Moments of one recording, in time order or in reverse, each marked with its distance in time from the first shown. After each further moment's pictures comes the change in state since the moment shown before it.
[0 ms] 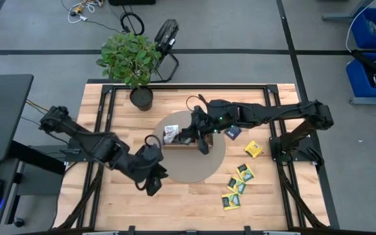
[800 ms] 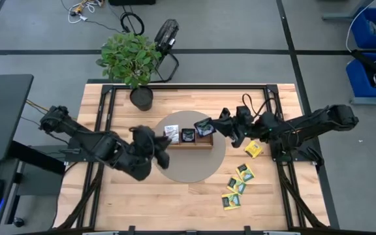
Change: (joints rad) left arm 0.008 -0.001 0.000 -0.008 -0.653 -0.174; right arm 0.030 -0.332 -0.861 1.356 0.217 0.369
